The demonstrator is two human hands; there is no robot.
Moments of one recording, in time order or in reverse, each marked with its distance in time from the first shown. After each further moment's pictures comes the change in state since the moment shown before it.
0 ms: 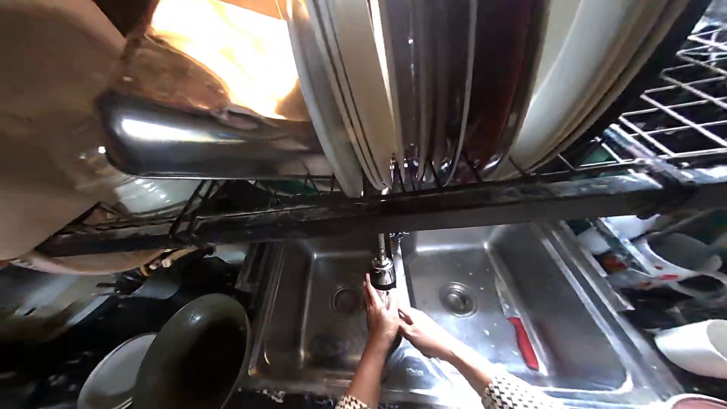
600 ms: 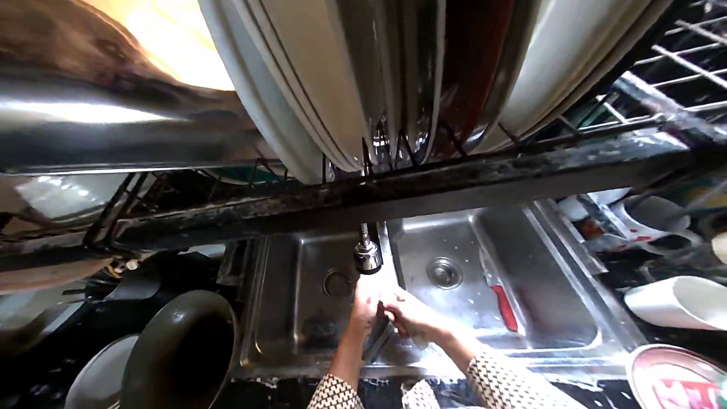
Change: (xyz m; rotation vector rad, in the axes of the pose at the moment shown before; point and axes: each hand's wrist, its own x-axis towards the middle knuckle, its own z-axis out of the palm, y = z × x) left_hand -0.002 -0.029 -0.015 -0.436 -0.274 -0.141; right_hand -0.002 0.011 0.014 0.705 -0.045 0.189
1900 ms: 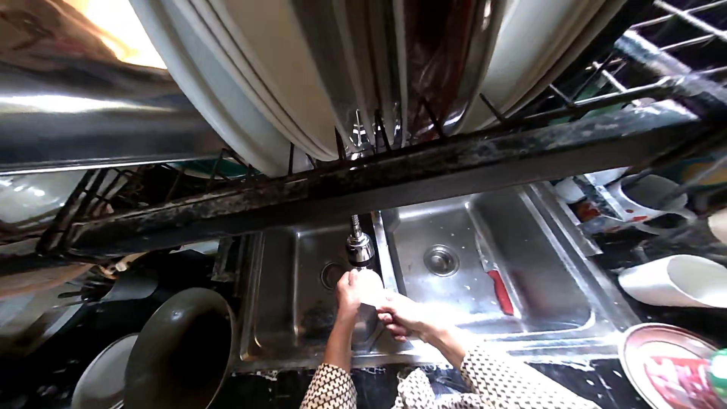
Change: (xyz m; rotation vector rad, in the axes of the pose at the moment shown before) left_hand 0.019 -0.003 -0.019 0.427 0.268 -0.086; right_hand -0.005 0.006 0.007 0.155 -0.110 0.201
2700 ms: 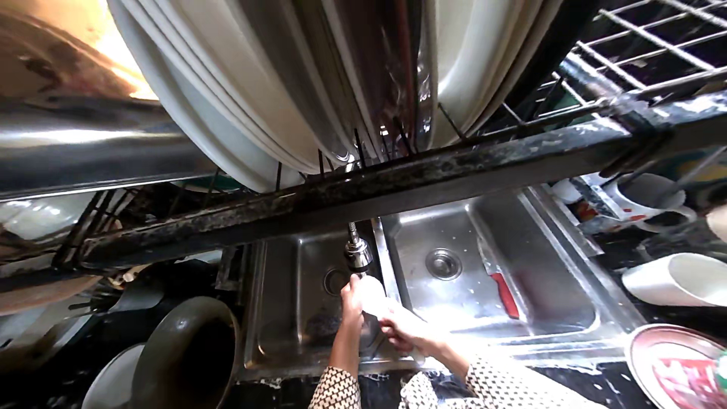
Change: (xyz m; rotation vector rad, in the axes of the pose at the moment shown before) left_hand -0.010 0.013 0.008 -0.248 0.024 -0.199; right_hand -0.003 0.014 0.004 -0.087 0.046 -0.032
